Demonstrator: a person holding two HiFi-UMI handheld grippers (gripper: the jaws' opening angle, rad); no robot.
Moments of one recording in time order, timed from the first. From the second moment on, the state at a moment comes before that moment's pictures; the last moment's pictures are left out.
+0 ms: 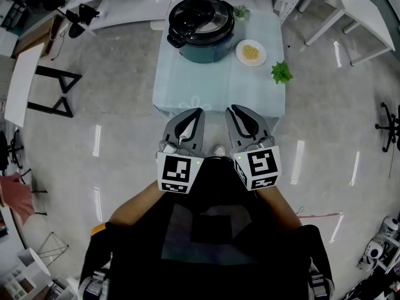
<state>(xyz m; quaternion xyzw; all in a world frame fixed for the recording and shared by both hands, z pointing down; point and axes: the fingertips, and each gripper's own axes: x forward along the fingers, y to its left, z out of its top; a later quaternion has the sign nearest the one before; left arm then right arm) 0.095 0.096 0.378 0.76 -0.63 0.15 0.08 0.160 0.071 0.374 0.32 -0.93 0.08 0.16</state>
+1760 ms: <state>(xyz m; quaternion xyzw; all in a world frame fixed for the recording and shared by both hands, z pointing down) 0.035 0.108 0.370 0.79 -0.59 0.14 0.08 0.096 0.096 0.369 0.36 -0.91 0.08 0.18</state>
